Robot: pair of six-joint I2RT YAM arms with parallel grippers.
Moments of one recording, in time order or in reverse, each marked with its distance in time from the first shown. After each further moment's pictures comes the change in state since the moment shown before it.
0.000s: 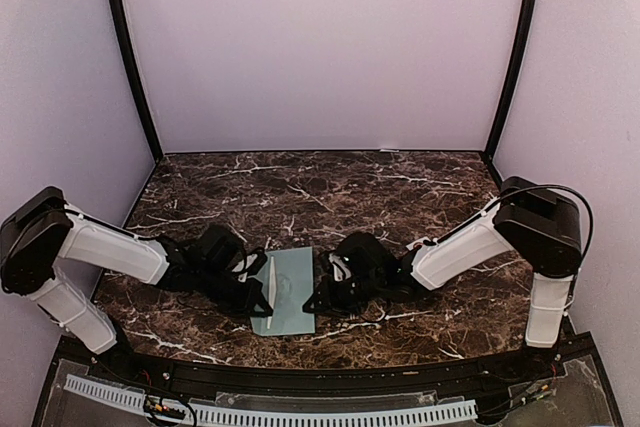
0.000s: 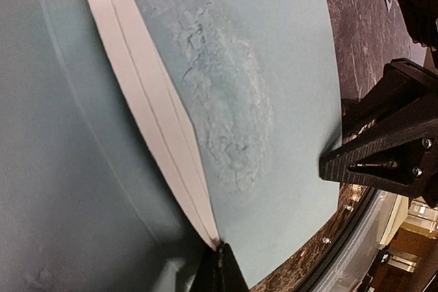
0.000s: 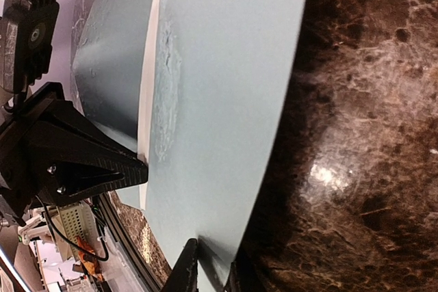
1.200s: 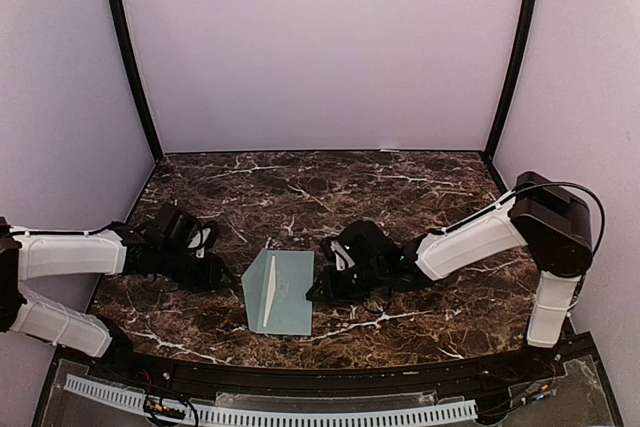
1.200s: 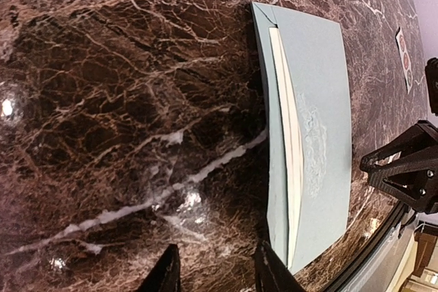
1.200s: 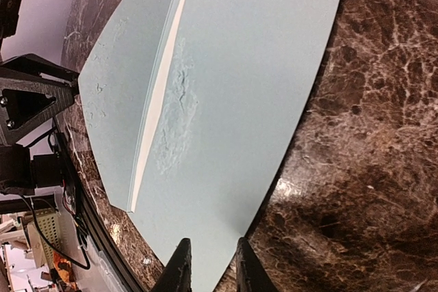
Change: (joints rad) left arm 0.274 -0.304 -0.033 -0.275 -0.122 0.124; right arm -0.023 -0.061 0.039 -0.126 0.084 -0.126
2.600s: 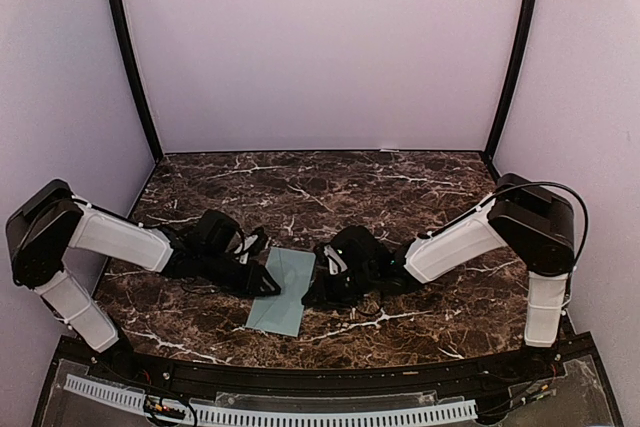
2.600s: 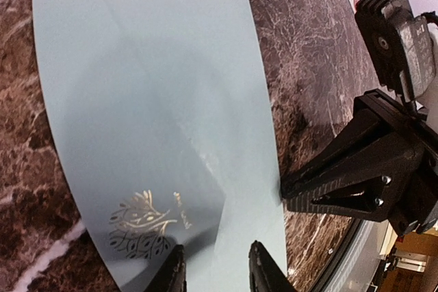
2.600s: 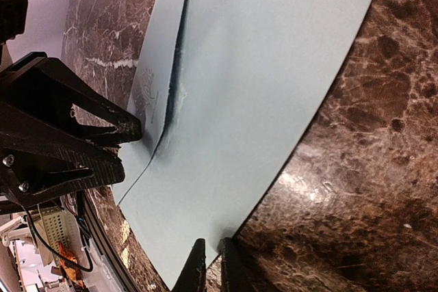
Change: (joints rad) left arm -0.172 0.351 0.084 0.347 0.159 -0.010; right arm 0.002 0.093 0.037 0.060 -0.048 0.030
